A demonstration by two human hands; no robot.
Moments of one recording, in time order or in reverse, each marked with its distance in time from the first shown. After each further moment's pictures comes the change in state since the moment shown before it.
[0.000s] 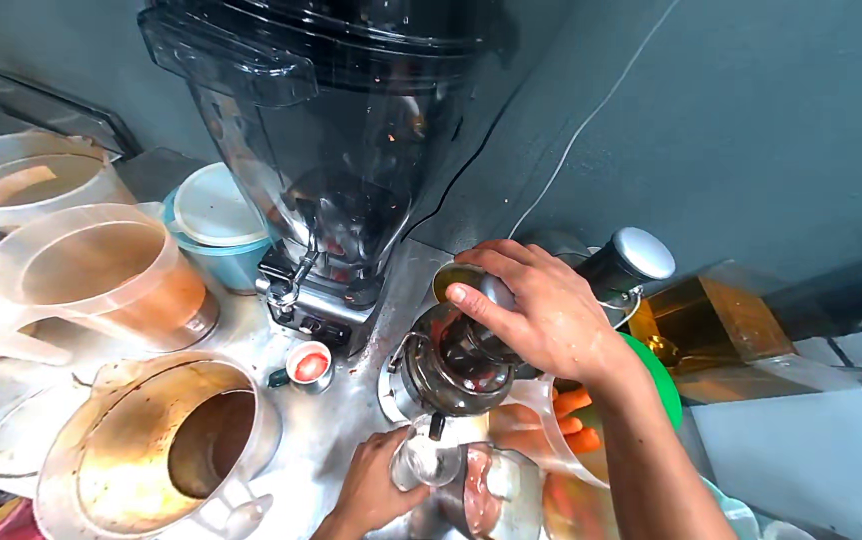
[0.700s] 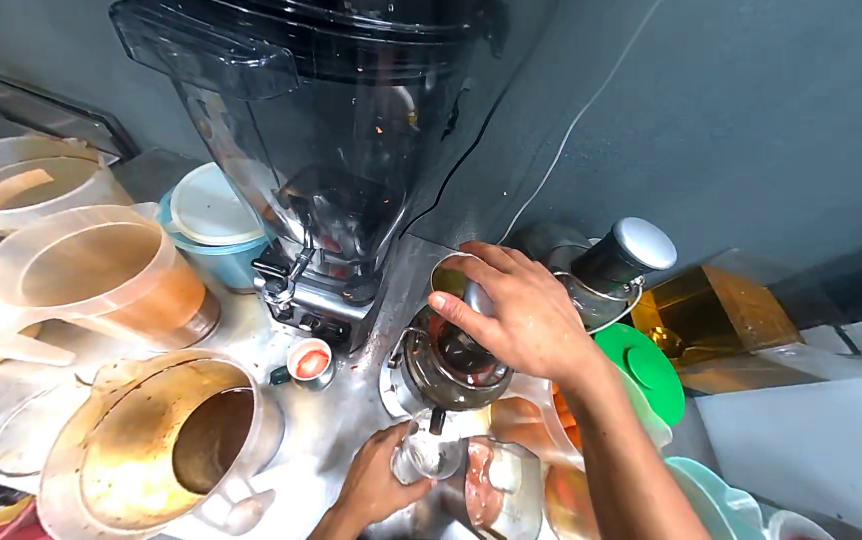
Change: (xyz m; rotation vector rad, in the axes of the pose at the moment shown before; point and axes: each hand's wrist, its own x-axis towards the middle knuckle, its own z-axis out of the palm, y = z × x) left_hand 0.001 -0.005 0.001 -0.086 -0.047 0.005; right_hand -0.003 0.001 0.023 -0.006 0.008 -0.016
